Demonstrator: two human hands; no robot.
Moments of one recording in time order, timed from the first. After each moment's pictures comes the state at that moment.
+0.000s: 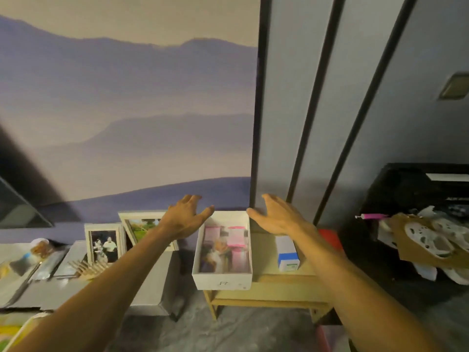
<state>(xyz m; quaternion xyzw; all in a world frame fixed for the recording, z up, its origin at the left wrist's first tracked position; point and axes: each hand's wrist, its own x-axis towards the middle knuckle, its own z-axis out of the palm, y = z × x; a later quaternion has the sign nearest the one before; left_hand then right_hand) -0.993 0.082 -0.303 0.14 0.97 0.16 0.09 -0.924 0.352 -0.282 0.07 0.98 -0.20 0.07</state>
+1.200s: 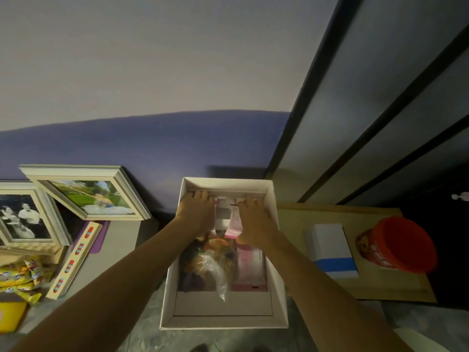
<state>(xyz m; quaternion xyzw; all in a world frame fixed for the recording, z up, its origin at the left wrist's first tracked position) -1.204 0.139 -0.662 0.30 0.93 -0.17 0.15 -1.144 0.319 -0.690 -0.02 0.98 -0.03 0.19</state>
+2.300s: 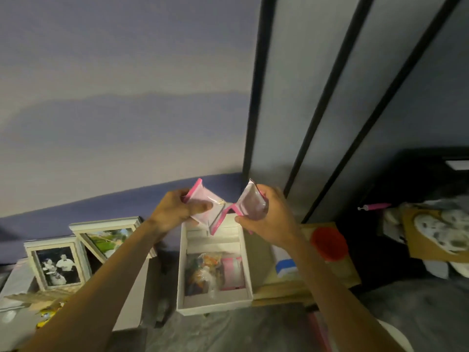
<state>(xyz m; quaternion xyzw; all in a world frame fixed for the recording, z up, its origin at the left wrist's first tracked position) -1.141 0.113 -0.365 0.10 0.80 0.55 0.22 -1.033 0.362 -0.378 0.11 0.89 -0.44 -0.08</state>
